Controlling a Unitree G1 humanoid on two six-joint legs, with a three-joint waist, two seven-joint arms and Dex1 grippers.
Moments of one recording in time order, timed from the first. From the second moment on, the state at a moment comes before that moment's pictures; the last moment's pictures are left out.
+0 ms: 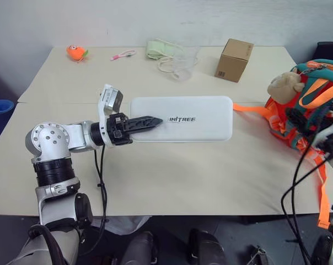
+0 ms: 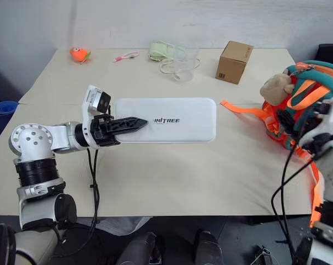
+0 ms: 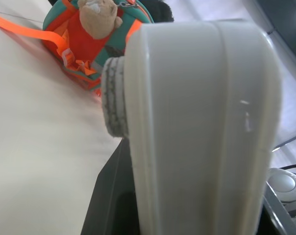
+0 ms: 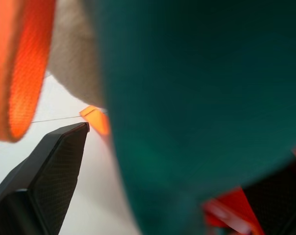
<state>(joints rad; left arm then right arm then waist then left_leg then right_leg) -0.83 0.41 0.41 0.09 -0.94 1.60 -0.81 -0.48 -0.69 -0.51 0.14 0.61 0.67 0.37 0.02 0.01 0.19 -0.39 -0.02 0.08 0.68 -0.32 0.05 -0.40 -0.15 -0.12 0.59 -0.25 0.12</state>
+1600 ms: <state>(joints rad) -0.93 0.48 0.15 0.17 -0.77 0.75 -1.06 0.07 -1.08 -0.68 -0.54 1.43 1.08 1.06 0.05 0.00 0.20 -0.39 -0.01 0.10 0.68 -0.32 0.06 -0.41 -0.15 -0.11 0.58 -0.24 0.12</state>
